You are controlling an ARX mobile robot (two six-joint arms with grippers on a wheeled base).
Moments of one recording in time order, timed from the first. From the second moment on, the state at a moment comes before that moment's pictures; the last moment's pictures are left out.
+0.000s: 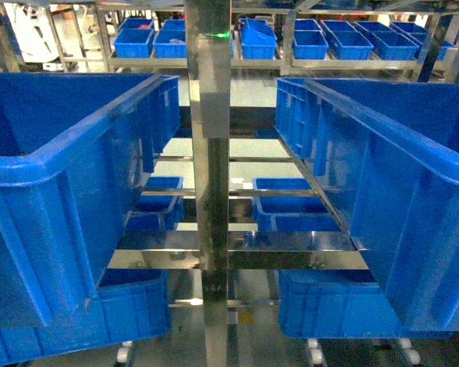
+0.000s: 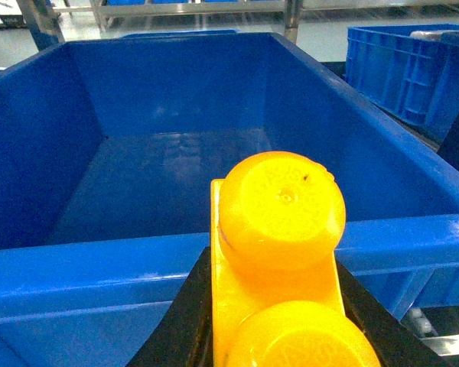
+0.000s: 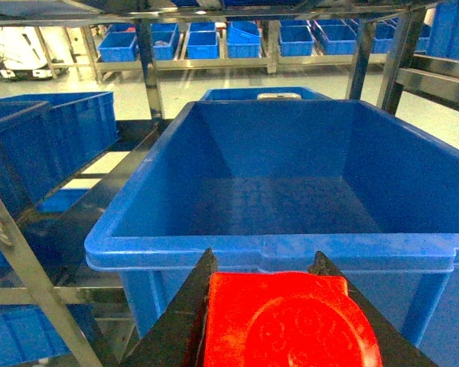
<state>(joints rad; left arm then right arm) 0.02 0.72 0.25 0.25 0.03 0.04 0.01 0.46 0.27 0.10 -0.03 0.05</state>
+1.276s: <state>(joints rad) 0.11 0.93 0.46 0.33 0.15 0.10 0.01 0.46 0.27 0.10 -0.03 0.05</state>
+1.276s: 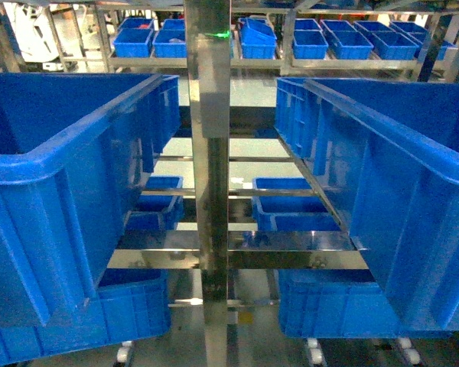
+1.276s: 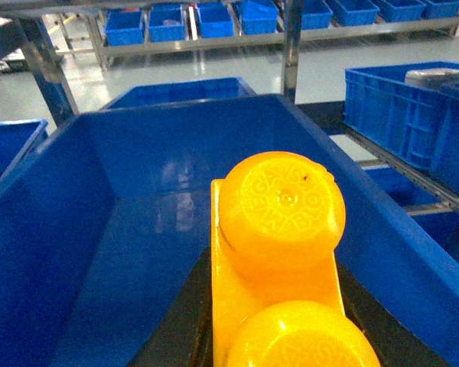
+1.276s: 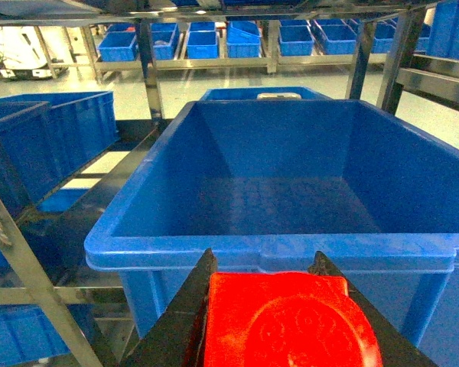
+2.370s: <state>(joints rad) 0.13 0.92 0.45 0.35 0.15 0.10 0.01 0.59 0.41 0.13 -0.02 0.05</state>
